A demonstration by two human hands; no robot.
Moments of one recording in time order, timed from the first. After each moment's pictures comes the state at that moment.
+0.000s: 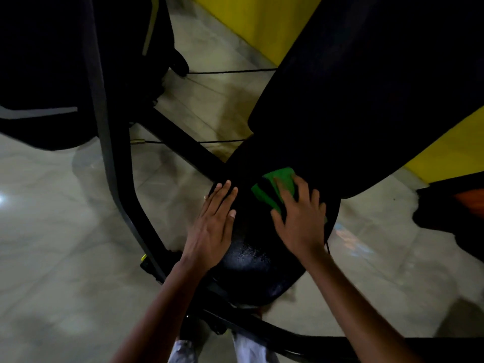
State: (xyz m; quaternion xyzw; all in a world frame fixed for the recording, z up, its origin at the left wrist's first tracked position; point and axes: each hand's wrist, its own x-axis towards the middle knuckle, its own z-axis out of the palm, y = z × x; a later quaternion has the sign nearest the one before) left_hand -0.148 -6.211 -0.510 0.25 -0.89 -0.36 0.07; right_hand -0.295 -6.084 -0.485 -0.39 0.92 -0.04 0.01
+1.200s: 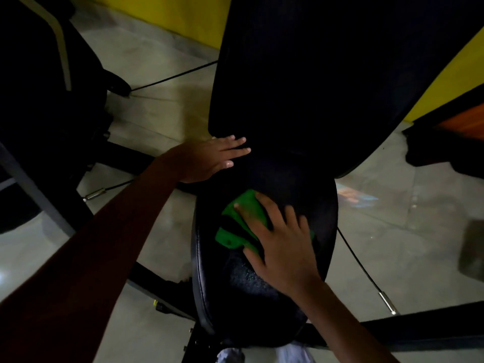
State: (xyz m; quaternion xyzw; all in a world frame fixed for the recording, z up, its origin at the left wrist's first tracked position) left_hand -0.338 -6.364 -0.547 -0.24 -0.95 -0.16 -0.10; right_hand -0.265 -6.106 -0.478 -0.37 0.92 -0.09 0.06
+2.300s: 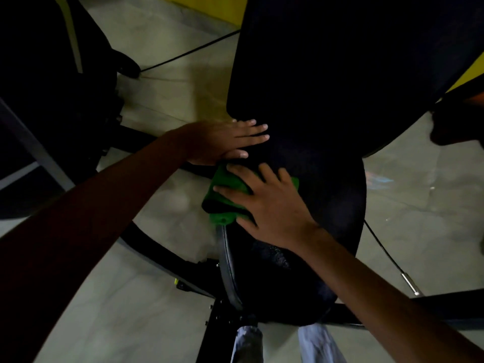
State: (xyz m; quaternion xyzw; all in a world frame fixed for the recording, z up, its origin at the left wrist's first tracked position) left_hand -0.334 -6.386 -0.541 -0.35 -0.92 -0.11 -0.15; right_hand -0.284 -6.163 -0.486 -0.52 0.85 -0.04 0.04
